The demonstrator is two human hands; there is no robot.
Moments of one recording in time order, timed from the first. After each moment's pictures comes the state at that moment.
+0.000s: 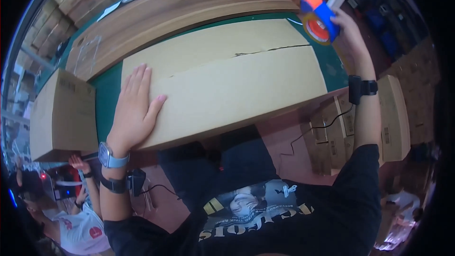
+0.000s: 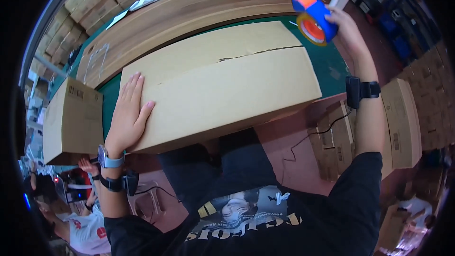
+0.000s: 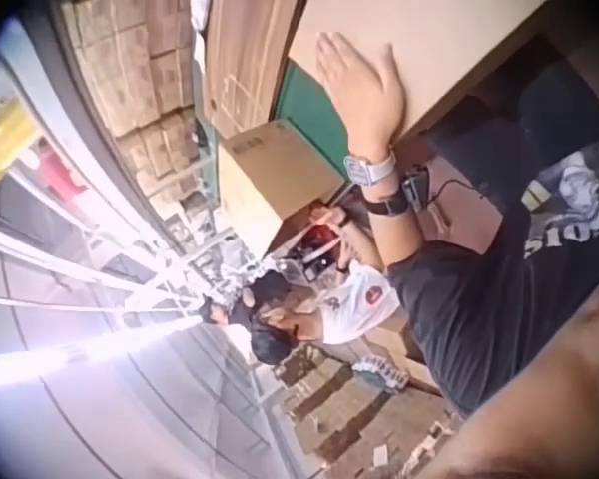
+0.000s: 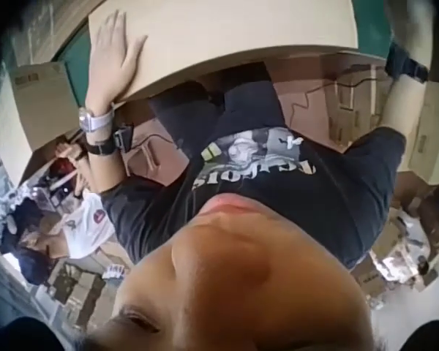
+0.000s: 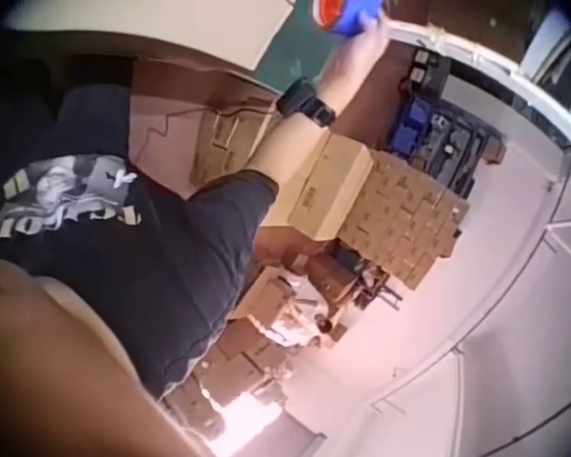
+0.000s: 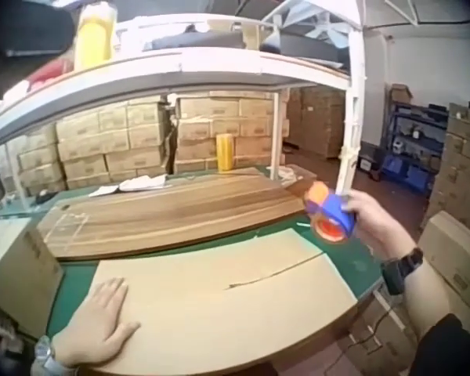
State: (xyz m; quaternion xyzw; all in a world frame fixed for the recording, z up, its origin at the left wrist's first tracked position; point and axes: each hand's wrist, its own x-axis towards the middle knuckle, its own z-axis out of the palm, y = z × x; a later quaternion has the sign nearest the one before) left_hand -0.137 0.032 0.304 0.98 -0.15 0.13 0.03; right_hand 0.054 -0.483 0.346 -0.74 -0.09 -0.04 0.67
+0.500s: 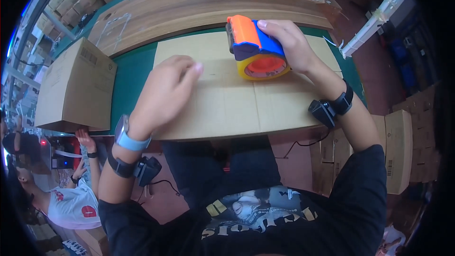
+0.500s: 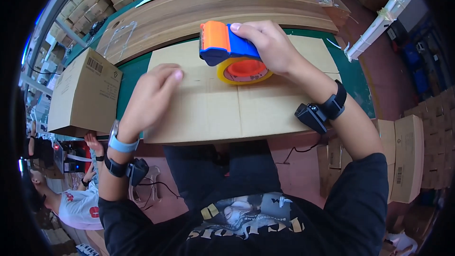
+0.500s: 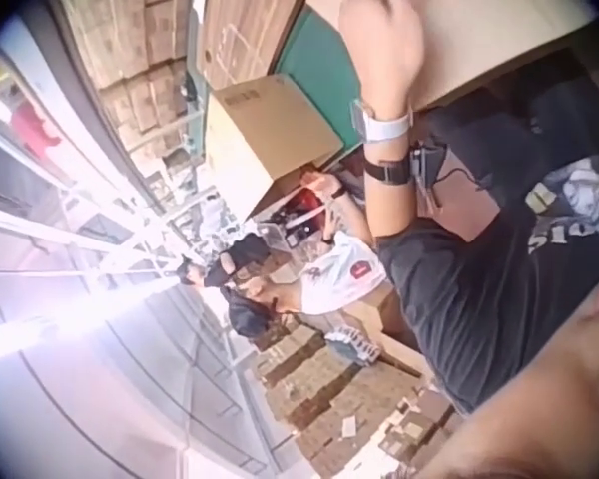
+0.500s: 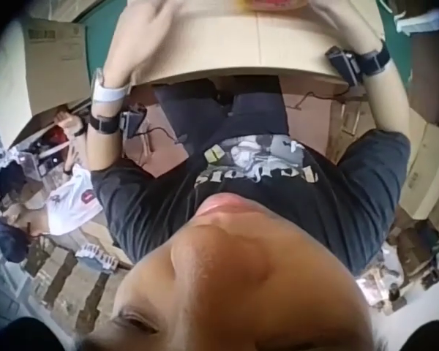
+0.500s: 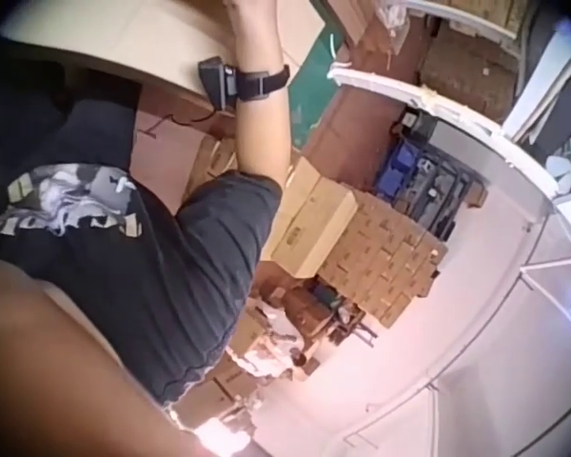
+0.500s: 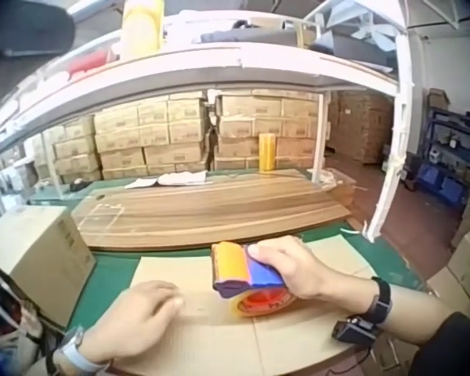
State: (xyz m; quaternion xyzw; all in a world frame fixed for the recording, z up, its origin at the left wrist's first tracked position) left_hand -0.116 0.018 0.331 0.95 -0.10 0.07 0.28; right_hand 0.015 -0.242 0.340 -0.74 -0.34 0.11 0.57
